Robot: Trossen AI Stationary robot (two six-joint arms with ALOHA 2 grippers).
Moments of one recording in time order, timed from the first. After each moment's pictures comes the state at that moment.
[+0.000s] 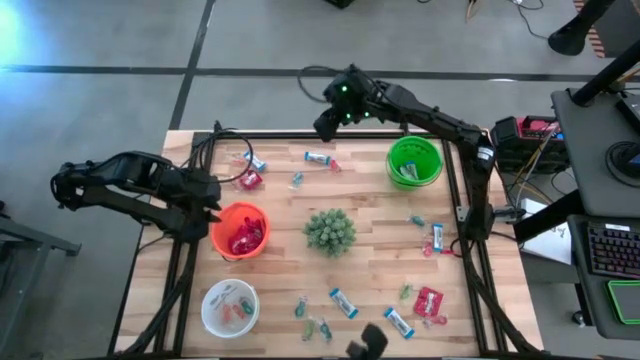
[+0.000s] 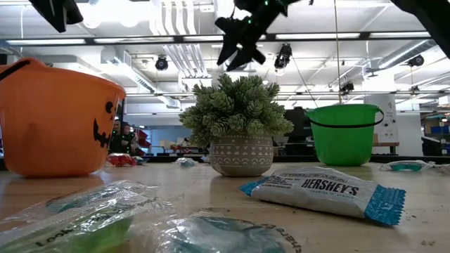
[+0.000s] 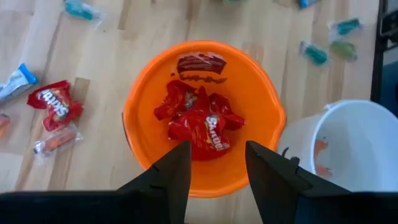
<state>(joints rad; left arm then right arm) -0.11 0.88 1.22 -1.41 0.00 -0.33 -0.51 1.95 2.04 -0.78 -0.06 0.18</state>
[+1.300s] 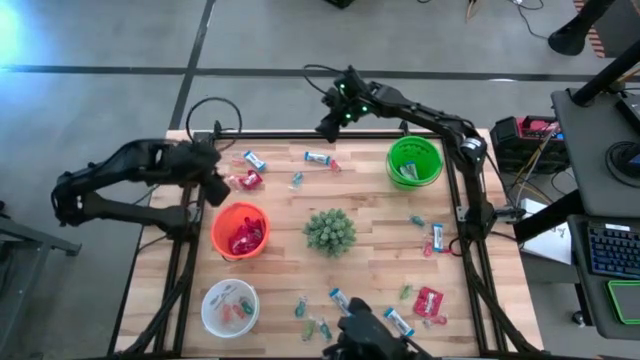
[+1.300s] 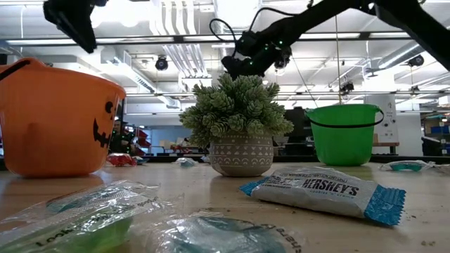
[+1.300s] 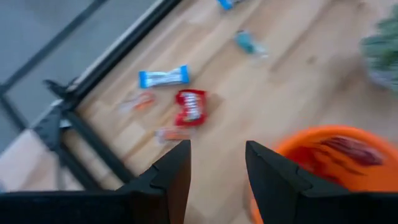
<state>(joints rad) 0.21 0.92 1.22 -1.39 -0.36 -0.44 -0.67 2.08 1.91 -0.60 -0.40 0.00</state>
